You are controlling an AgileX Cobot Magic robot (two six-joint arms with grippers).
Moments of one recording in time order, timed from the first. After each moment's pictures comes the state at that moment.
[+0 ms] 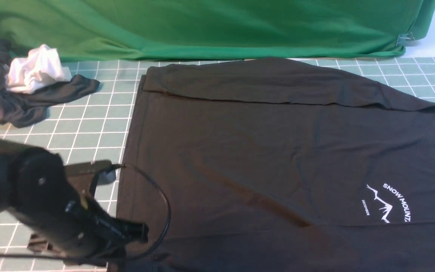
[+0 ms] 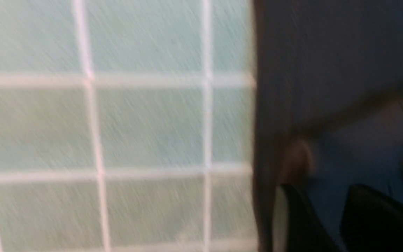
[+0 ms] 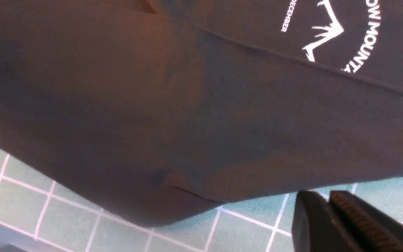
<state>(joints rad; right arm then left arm) 0.23 0.89 -0.71 0.21 1.06 -0.19 -0.34 1.43 -0.67 -0.12 0.75 -0.34</state>
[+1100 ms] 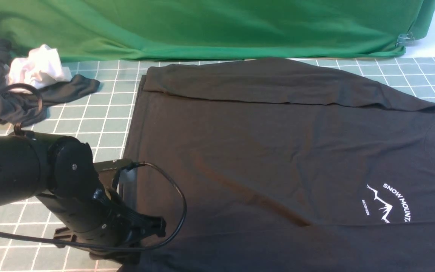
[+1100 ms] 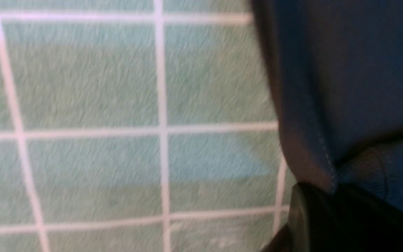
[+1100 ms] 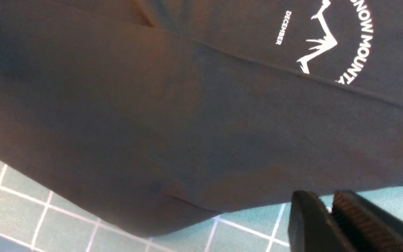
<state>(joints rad) 0.23 0.90 -0.71 0.21 1.04 -0.19 -0.35 1.55 -0.73 -0.22 0.76 -0.27</state>
